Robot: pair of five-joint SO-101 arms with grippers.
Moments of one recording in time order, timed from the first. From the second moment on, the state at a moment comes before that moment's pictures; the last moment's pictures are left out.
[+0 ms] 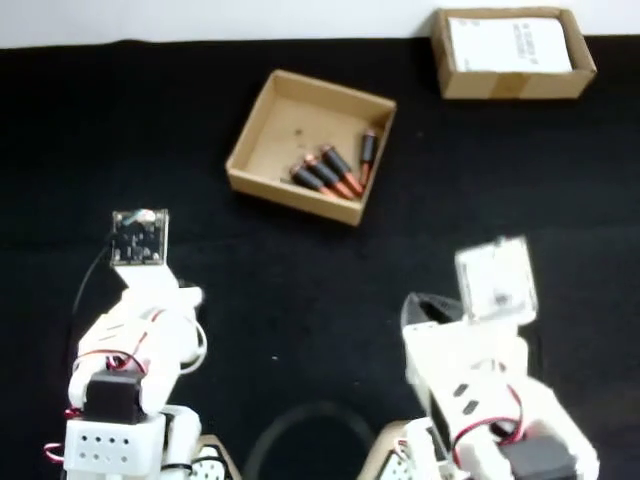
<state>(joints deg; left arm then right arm) -1.5 -85.2 72.5 64.9 8.2 -16.9 -85.1 42.7 87.3 3.8</state>
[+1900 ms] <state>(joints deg) -6.8 -103.3 96.1 73.0 3.4 -10.5 -90.6 96.0 53.9 -0.6</state>
